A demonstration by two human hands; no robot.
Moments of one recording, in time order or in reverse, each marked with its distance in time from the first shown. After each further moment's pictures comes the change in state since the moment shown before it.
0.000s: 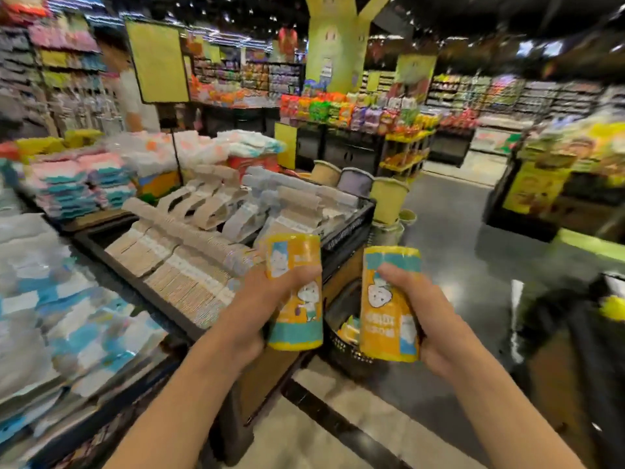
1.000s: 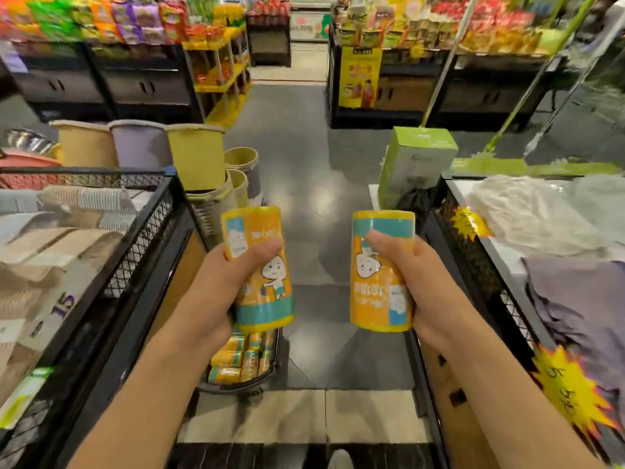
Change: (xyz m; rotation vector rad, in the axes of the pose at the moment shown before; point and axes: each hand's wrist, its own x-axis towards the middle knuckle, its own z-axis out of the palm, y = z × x) left_hand 0.439 -0.121 0.346 0.094 -0.398 -0.227; right_hand 0.261 -0.054 -0.394 0.079 0.562 -0.041
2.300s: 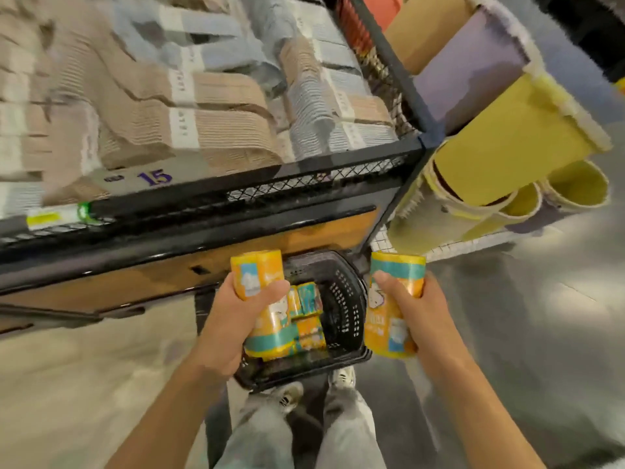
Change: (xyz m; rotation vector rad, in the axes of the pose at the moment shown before) left_hand 0.324 -0.130 -0.135 -0.499 1.322 -0.178; right_hand 0.562 0.129 0.232 -0.654 -0.918 0.373
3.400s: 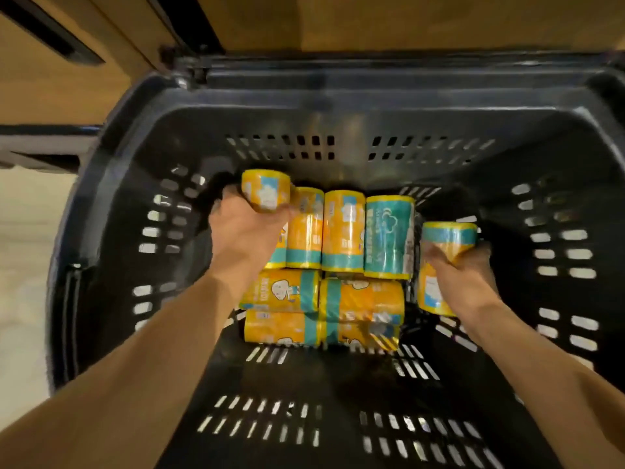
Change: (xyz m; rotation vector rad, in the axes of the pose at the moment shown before) left_hand 0.446 -0.441 -0.082 0.643 0.630 -0.102; right_hand 0.455 0.505 0.113 -0.597 0.043 0.234
